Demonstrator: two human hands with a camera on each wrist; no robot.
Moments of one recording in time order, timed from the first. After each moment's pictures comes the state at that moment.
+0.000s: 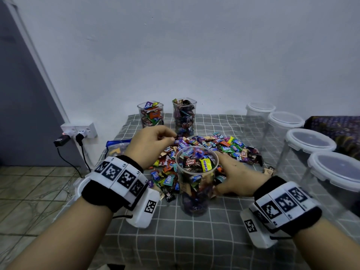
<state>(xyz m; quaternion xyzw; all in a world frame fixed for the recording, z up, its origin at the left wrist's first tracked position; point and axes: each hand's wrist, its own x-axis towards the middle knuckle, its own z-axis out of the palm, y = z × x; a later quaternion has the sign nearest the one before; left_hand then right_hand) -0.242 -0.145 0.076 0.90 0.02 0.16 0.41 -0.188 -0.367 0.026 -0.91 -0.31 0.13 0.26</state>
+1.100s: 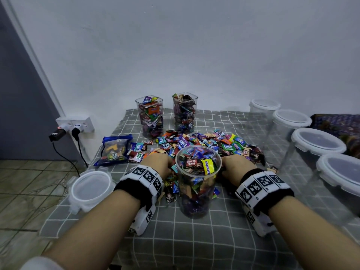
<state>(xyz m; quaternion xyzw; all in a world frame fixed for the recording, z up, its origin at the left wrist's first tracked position) -0.192 -0.145 0.001 0.99 0.04 -0.08 0.05 -0.143 -0.355 0.003 -0.98 -0.20 0.07 0.00</state>
